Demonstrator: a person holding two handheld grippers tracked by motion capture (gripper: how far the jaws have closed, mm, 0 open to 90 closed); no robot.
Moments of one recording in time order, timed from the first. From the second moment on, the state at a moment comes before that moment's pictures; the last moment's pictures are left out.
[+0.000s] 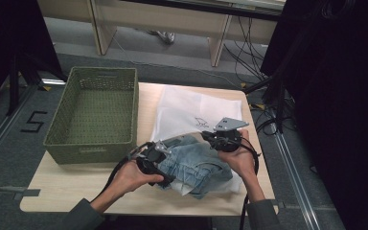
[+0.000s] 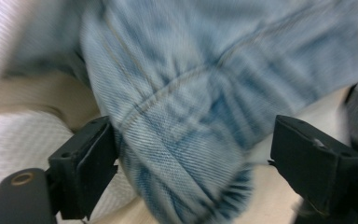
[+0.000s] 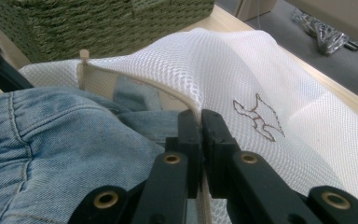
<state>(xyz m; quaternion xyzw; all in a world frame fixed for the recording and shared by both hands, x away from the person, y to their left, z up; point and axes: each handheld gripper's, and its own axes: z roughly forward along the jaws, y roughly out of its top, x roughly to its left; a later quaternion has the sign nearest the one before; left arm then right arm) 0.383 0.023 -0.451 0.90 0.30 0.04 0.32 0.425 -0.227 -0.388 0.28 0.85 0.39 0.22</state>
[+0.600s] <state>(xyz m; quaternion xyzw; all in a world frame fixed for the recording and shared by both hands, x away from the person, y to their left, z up) 0.470 -0.008 -0.465 0.83 0.40 0.12 0.36 0.420 -0.228 -0.377 0.26 0.85 0.41 0.22</state>
